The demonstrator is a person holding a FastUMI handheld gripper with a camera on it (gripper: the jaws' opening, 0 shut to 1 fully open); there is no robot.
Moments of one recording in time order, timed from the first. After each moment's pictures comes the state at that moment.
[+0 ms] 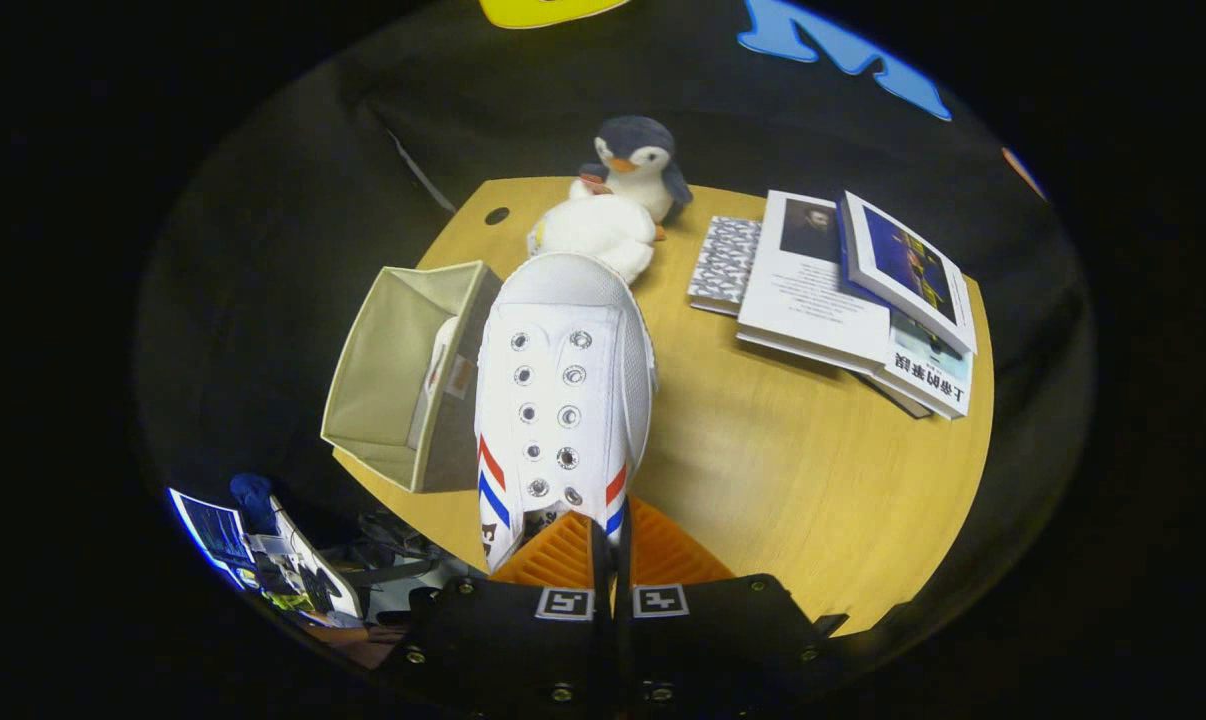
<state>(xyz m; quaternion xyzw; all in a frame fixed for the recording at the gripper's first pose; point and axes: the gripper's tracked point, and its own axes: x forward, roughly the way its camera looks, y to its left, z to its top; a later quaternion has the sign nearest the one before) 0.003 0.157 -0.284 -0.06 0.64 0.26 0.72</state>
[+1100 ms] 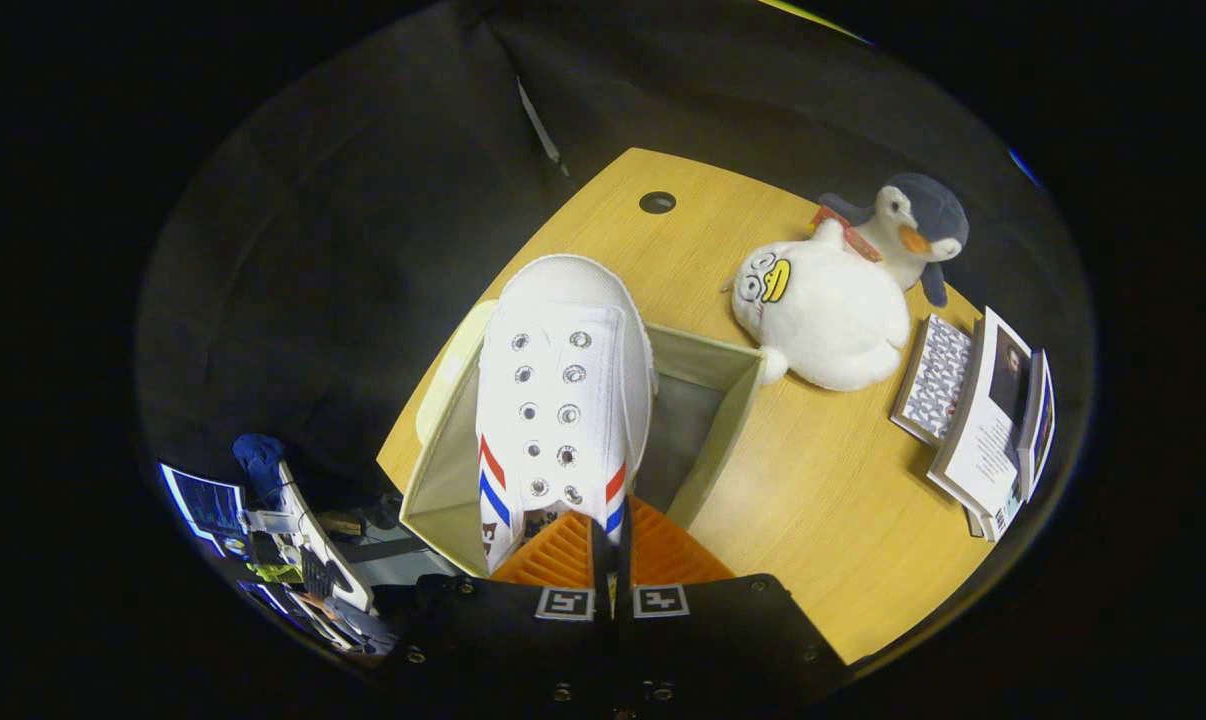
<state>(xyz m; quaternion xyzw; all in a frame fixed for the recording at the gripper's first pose) 0.006 0.378 -0.333 -0.13 0.65 0.35 0.66</state>
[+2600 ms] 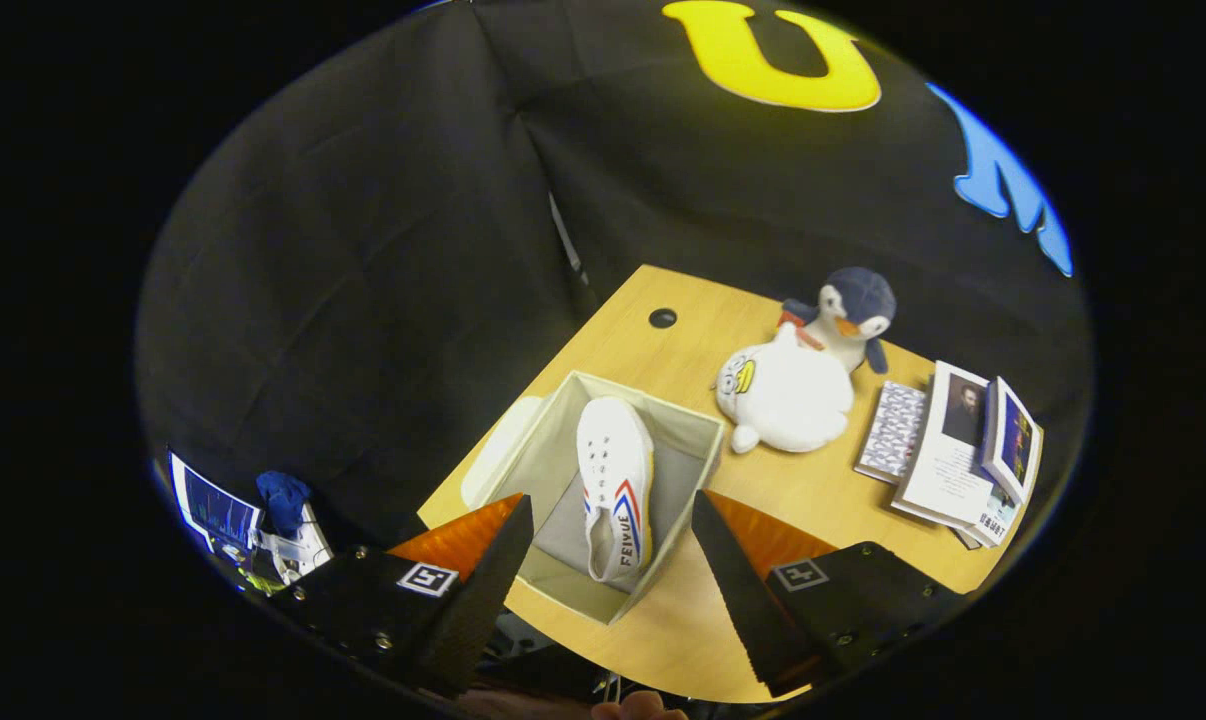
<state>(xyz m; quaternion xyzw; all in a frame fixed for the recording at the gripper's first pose) 0.024 0.339 -0.214 -0.04 0.50 0.37 0.78</state>
